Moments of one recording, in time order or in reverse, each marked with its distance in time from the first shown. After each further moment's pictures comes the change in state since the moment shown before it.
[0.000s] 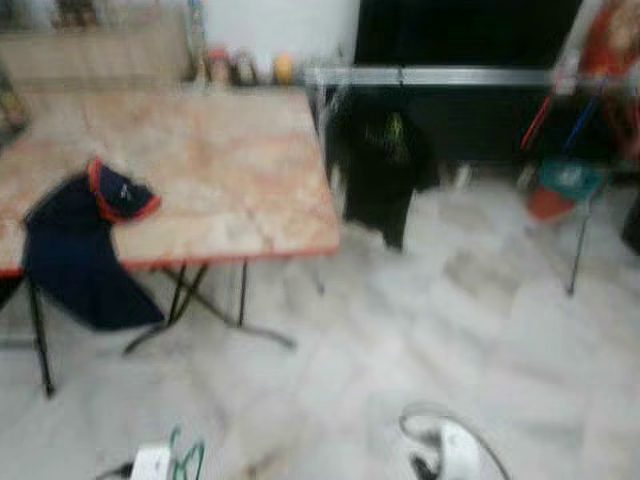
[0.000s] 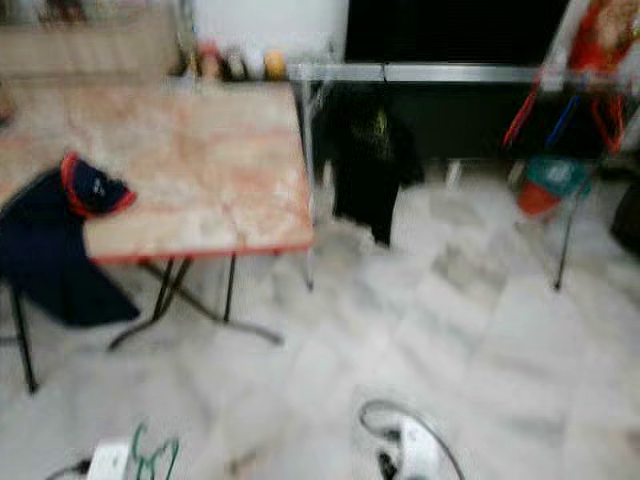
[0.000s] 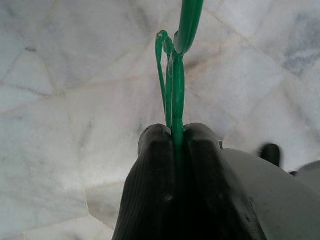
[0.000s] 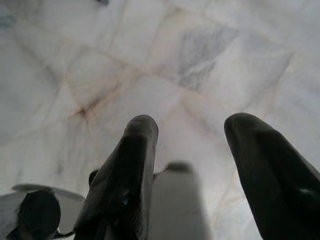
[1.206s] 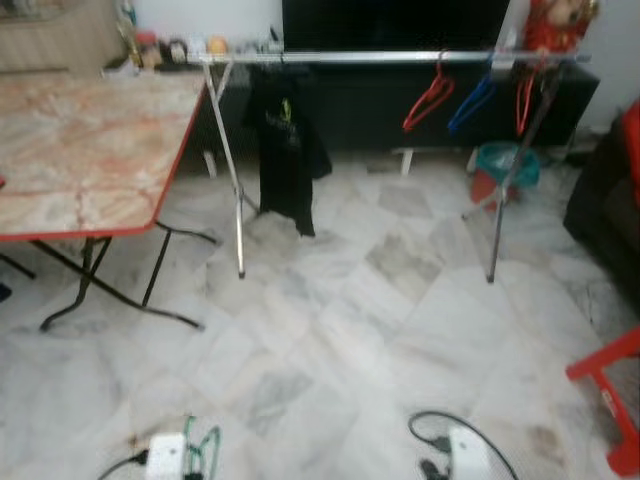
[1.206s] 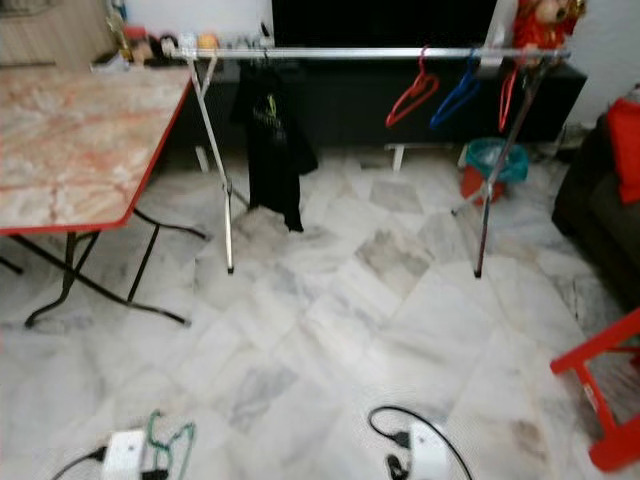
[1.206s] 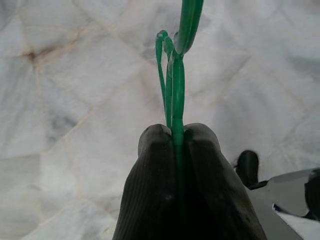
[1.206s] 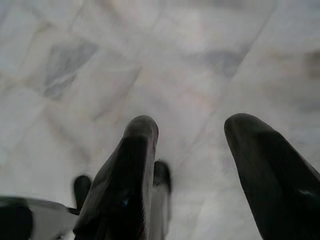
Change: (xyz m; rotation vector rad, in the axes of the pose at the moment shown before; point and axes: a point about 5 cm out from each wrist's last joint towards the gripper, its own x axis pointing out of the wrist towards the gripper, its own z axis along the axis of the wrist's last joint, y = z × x) left arm 0.008 -0.026 0.016 -0.014 -0.051 -0.060; right arm -0.004 -0.028 0.004 0.010 -0.014 -0.067
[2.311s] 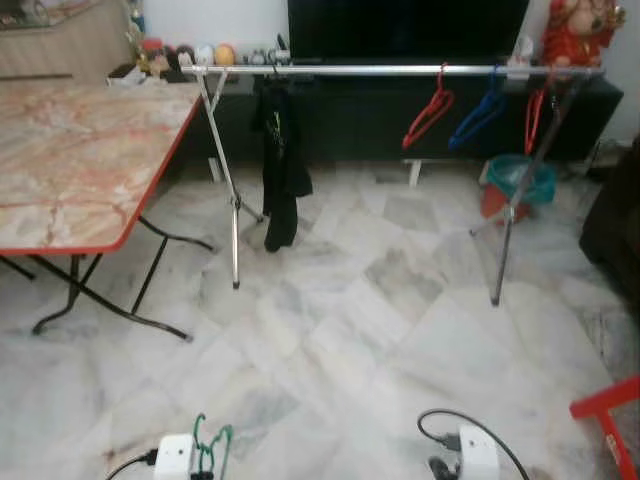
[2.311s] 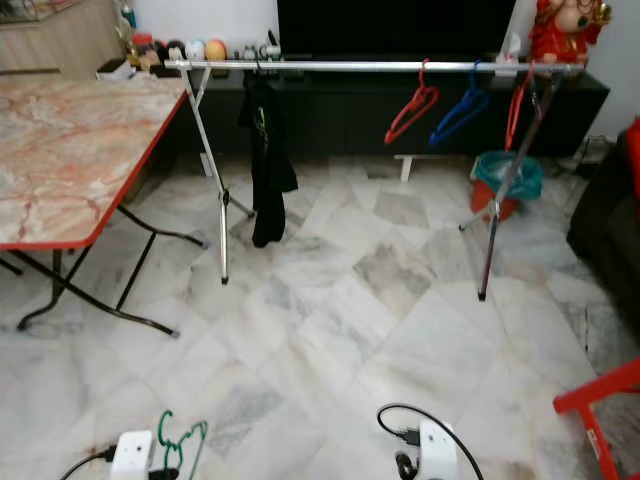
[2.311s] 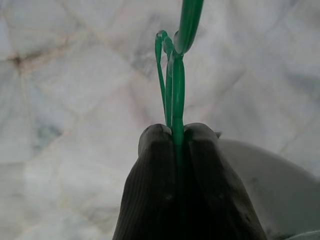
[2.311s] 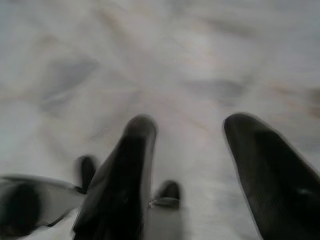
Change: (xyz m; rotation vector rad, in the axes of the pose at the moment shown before) left arm -0.008 0.017 -0.015 -0.009 0.037 0.030; right arm 0.004 0.027 0.005 -0.002 -0.011 0.071
